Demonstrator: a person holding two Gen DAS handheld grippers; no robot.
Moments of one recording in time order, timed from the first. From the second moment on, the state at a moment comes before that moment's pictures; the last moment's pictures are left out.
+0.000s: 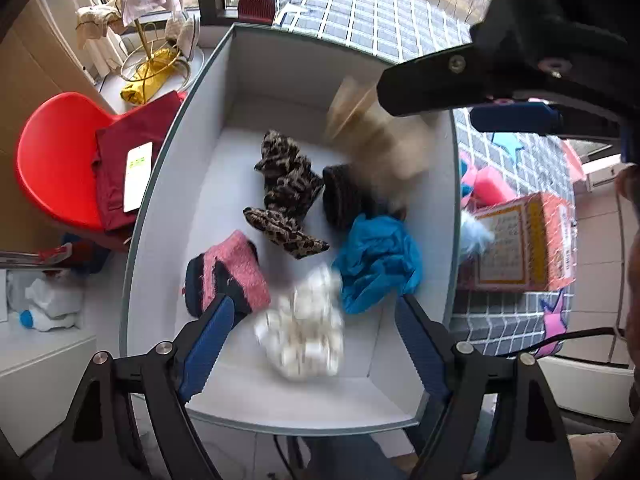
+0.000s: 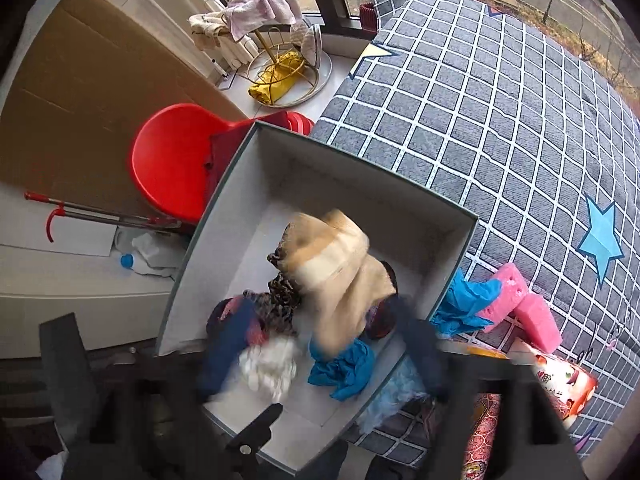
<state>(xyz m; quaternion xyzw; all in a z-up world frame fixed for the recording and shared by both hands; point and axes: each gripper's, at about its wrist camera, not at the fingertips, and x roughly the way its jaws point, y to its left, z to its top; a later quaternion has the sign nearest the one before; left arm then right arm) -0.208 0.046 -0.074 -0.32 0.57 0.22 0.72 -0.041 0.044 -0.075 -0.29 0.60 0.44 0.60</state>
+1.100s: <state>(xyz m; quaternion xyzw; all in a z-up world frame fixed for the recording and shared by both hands) -0.174 0.041 -0.052 -0.37 0.53 0.16 0.75 0.081 -0.045 -0.046 -0.24 0.63 0.34 0.66</state>
